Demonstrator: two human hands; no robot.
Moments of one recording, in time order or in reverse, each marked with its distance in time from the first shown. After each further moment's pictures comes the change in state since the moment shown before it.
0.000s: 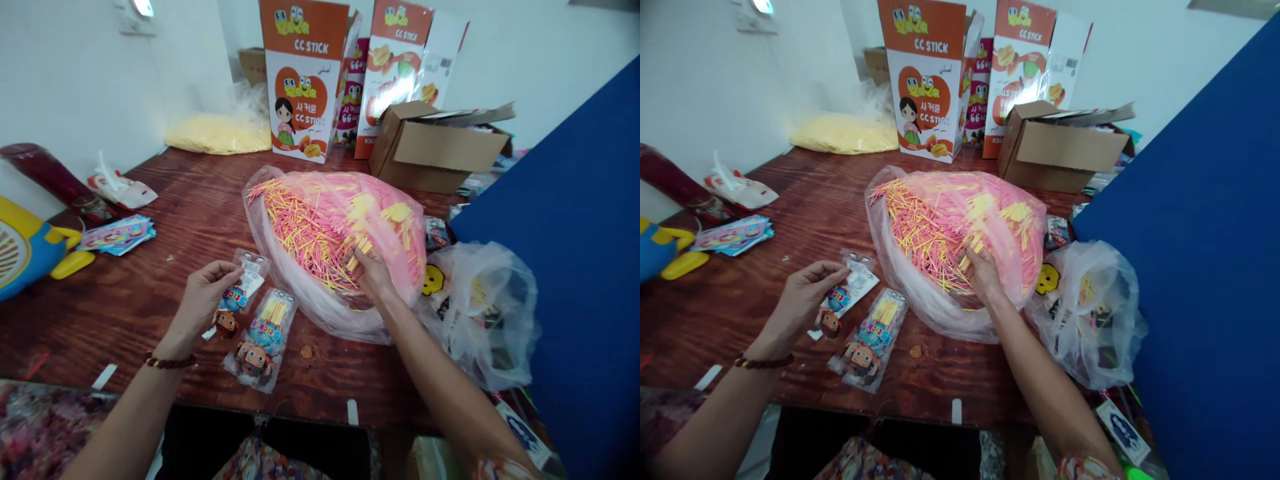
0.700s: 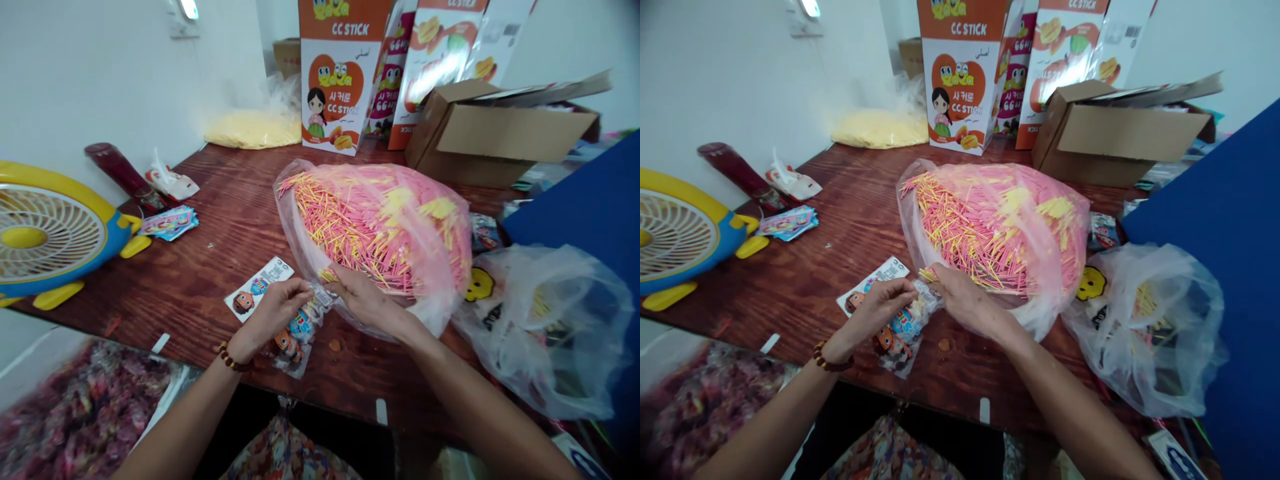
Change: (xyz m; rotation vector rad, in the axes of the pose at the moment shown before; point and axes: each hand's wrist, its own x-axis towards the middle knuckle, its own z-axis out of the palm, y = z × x) left_hand -0.036 -0.018 0.035 0.225 -0.443 0.133; right_hand -0.064 -0.029 0.074 -0.746 -0.685 -0.357
